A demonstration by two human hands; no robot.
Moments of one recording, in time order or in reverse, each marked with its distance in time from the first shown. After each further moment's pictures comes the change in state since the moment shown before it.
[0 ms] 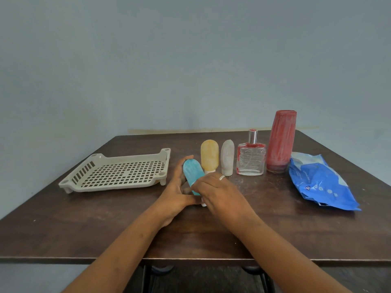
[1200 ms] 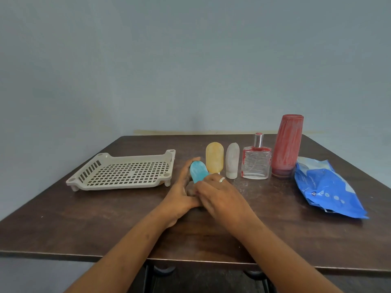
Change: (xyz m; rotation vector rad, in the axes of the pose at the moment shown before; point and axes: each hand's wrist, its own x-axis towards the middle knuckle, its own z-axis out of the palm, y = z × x) left_hand -0.001 -0.002 0.000 0.029 0.002 0.057; right_hand 0.004 -0.006 0.002 0.055 -0.002 0.006
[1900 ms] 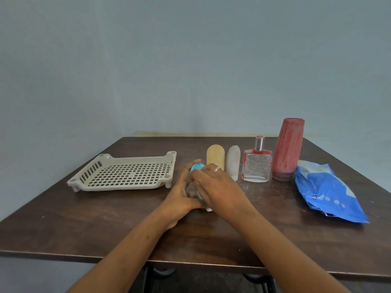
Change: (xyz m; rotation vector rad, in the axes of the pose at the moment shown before) left_hand 0.002 -0.001 -0.001 -0.021 0.018 -0.029; right_hand 0.028 0.004 -0.001 -0.152 -0.015 -0.005
